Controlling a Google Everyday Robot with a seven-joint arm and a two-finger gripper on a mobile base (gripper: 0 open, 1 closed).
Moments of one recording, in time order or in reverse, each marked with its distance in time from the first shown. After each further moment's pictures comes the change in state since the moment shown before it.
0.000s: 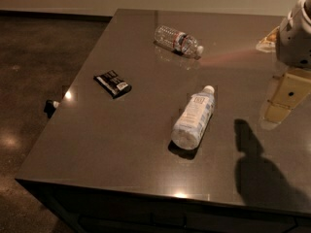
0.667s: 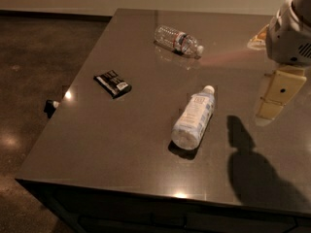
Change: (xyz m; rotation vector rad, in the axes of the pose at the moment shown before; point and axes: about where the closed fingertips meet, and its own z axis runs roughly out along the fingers) arm -0.010 -0.006 0.006 -0.005 0.005 -0.045
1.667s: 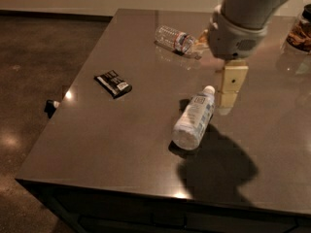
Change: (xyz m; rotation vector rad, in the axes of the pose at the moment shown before) arm -0.072 -0.024 0.051 -0.114 -0.032 -0.333
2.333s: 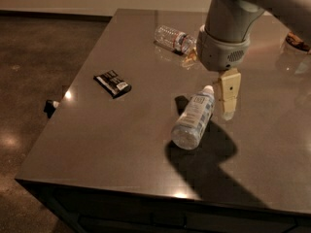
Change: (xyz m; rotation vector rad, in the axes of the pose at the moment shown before) arm 0.005 -0.003 0.042 -0.107 0.069 -0.217
